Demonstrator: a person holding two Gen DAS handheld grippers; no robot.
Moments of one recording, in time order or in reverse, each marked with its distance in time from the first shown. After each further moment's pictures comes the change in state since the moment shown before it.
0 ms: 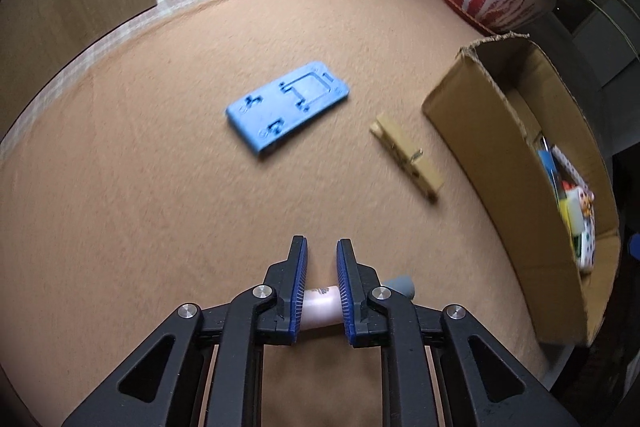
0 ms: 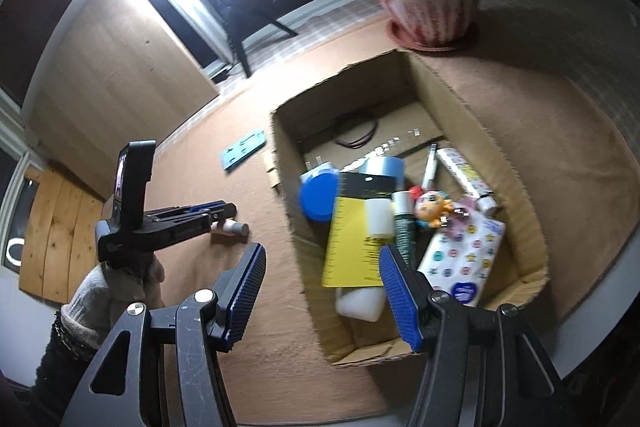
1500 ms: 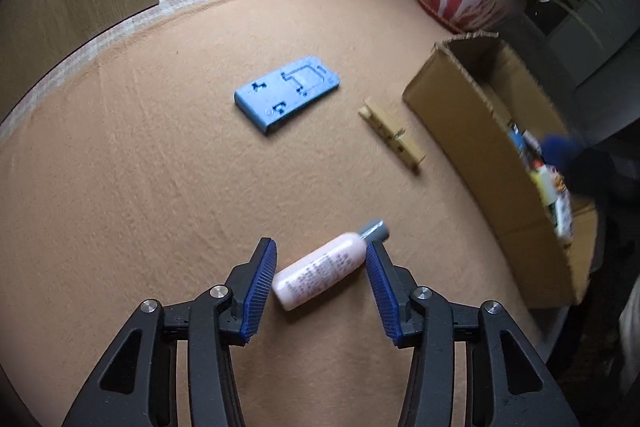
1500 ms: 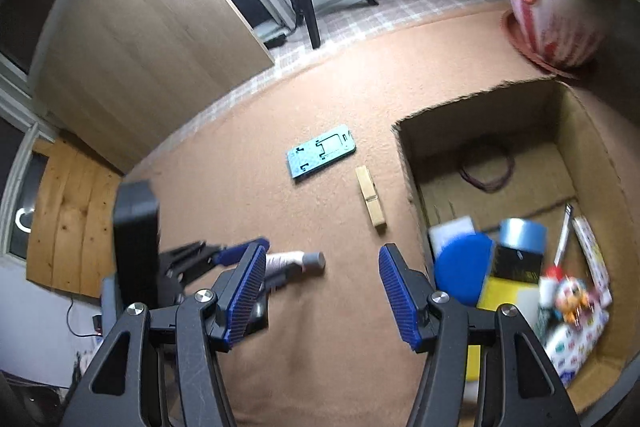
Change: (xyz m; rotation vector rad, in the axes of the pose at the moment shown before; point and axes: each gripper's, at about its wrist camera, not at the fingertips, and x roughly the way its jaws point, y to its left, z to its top) left arm -0.021 0.010 -0.024 0.035 -0.031 -0.083; right arm 0.090 0.089 0.060 -0.099 0.148 0.071
